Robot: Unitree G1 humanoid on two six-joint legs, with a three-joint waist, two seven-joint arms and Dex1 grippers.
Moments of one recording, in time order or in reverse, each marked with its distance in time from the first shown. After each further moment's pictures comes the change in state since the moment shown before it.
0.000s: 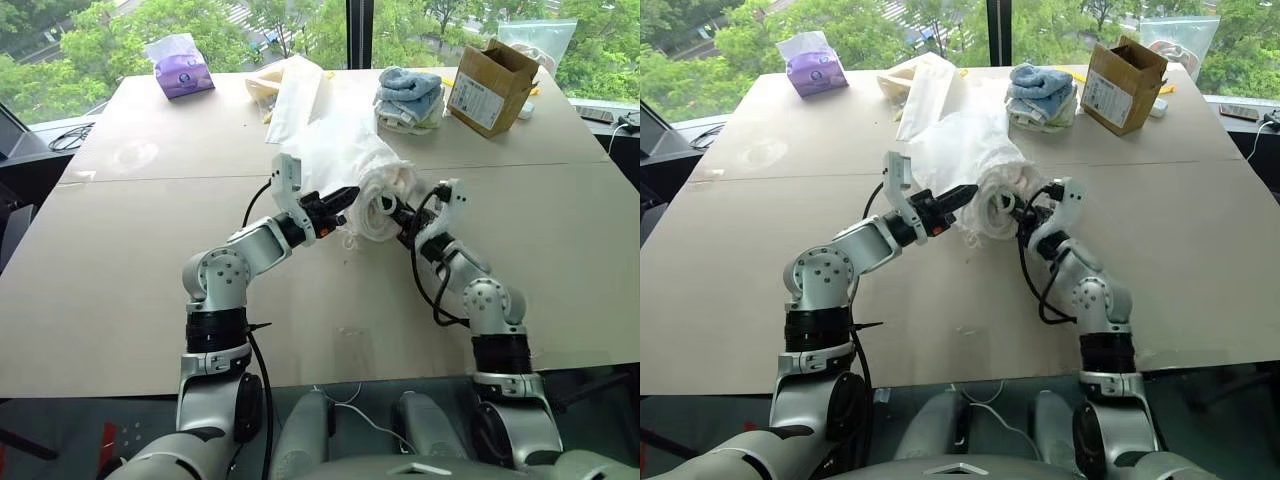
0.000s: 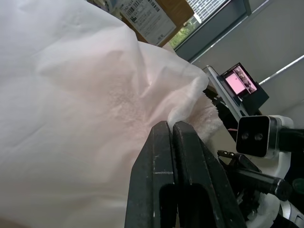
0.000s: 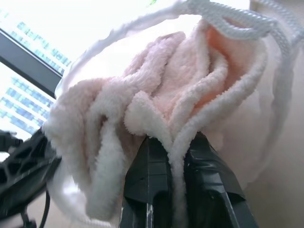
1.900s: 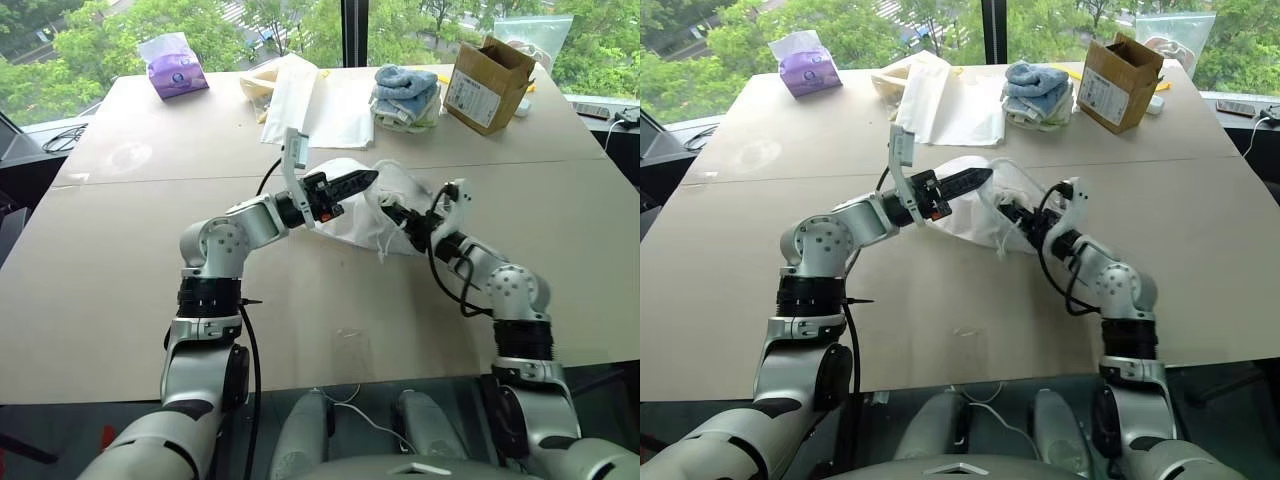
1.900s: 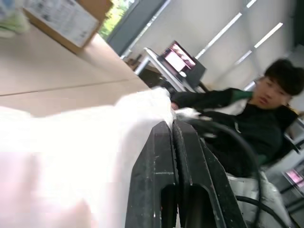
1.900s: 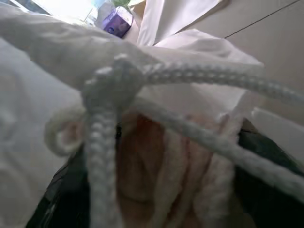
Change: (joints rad) left arm -0.157 0.102 -0.078 0.223 0.033 -0.065 -0.361; right arm 0.082 -0.209 -0.049 -0.137 0.122 0.271 0.122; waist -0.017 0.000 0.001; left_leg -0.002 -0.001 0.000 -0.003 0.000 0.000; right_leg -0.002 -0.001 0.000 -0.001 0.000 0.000
